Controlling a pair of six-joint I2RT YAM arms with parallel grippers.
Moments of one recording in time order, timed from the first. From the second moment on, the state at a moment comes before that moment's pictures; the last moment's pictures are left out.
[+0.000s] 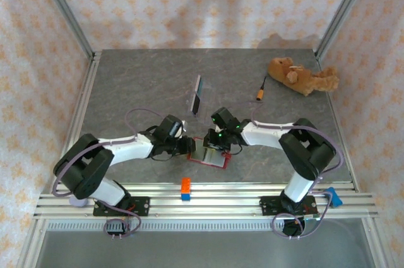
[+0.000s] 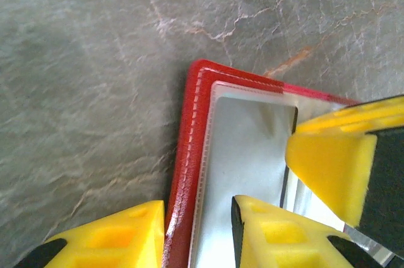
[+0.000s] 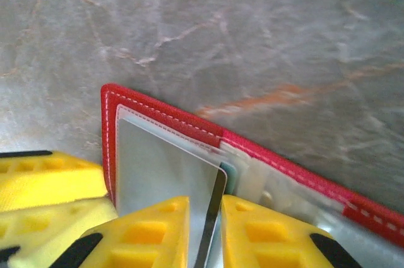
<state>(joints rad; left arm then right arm) -0.61 1.47 0.59 -0.09 0.30 -0.79 0.75 1.70 0.87 -0.22 -0.35 0.91</state>
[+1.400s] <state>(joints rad) -0.54 1.11 0.74 -0.42 0.16 -0.73 0.82 1.52 1.07 -0.66 0.09 0.68</state>
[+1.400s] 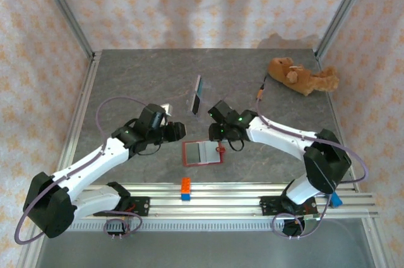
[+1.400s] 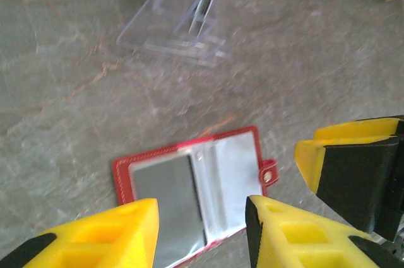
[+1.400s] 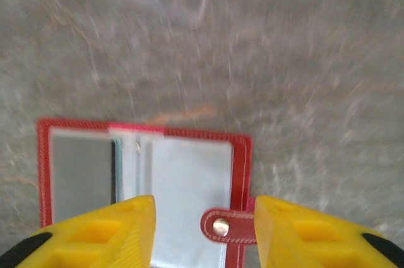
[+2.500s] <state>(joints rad) -0.67 1.90 1.61 -0.88 -0.55 -0.32 0.51 0.90 0.46 -0.45 0.45 0.70</state>
